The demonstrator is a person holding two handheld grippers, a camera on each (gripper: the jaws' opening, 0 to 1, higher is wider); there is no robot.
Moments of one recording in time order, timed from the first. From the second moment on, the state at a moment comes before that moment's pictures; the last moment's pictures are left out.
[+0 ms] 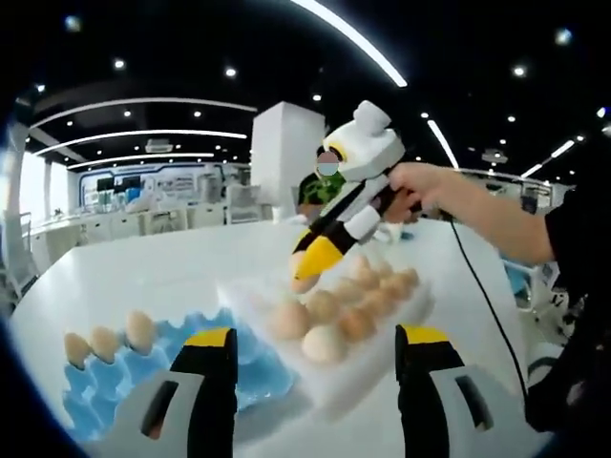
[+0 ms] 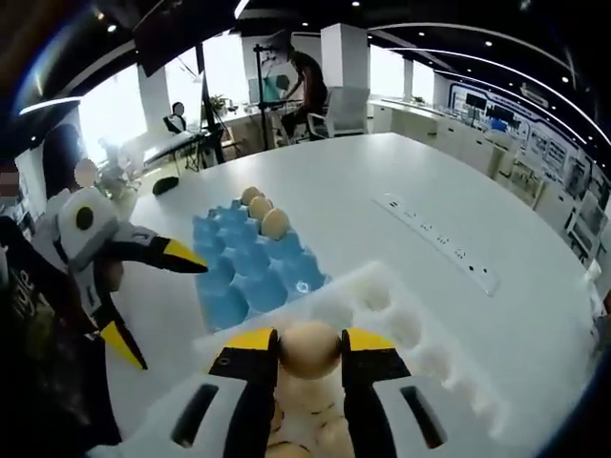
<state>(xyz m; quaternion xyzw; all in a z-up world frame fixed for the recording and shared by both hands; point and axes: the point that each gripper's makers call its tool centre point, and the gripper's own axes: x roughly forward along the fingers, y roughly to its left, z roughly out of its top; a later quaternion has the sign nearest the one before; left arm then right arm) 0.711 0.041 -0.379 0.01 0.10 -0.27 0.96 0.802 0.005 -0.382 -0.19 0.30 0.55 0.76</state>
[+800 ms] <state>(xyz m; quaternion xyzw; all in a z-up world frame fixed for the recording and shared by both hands) 0.768 0.037 -0.373 0.08 0.08 -0.24 0.96 0.767 0.040 -0.367 -0.20 0.28 0.59 0.73</state>
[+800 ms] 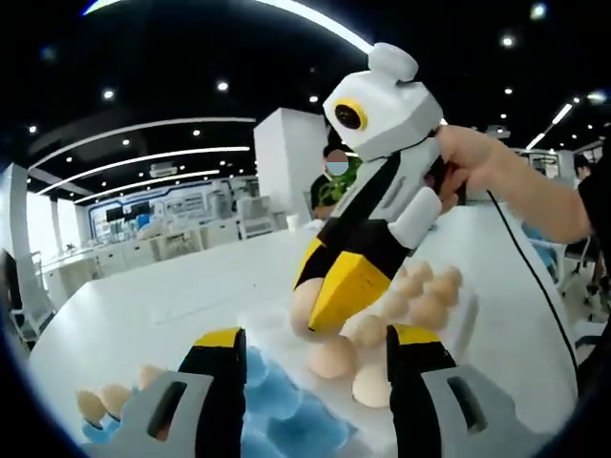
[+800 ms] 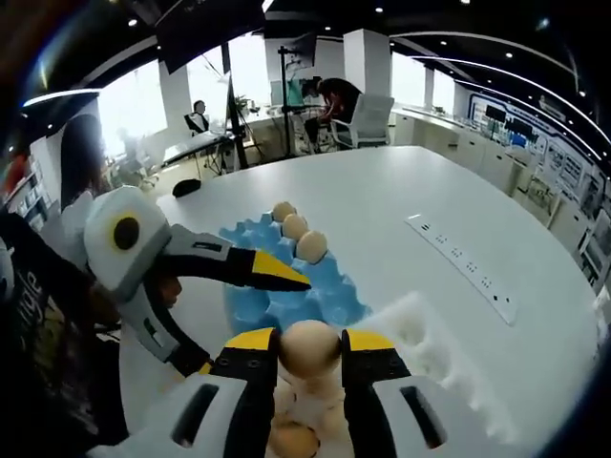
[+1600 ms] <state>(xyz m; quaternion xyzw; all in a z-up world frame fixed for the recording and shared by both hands) 0.769 0.027 -0.382 0.11 0.10 -0.25 0.96 0.773 0.046 -0.382 -0.17 0.31 0.60 0.72</state>
